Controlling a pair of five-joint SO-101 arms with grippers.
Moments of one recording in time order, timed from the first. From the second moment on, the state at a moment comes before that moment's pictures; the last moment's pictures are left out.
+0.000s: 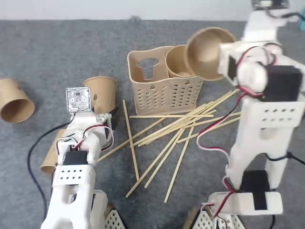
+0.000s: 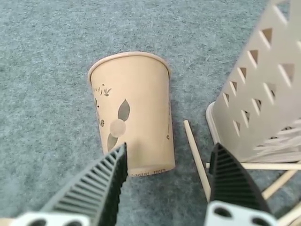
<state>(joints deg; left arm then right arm) -8.2 -53.1 78.5 26.6 5.8 -9.0 -3.5 -46.7 98.8 1.4</state>
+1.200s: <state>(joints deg) -8.2 -53.1 78.5 26.6 4.2 -11.1 6.8 -66.1 100.7 2.7</state>
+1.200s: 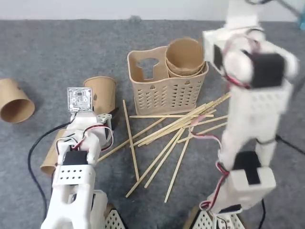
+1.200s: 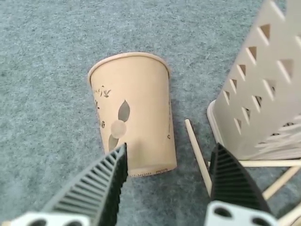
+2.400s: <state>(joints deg) -10.5 -53.1 78.5 26.6 4.1 0.5 -46.3 73.1 52.2 17.9</state>
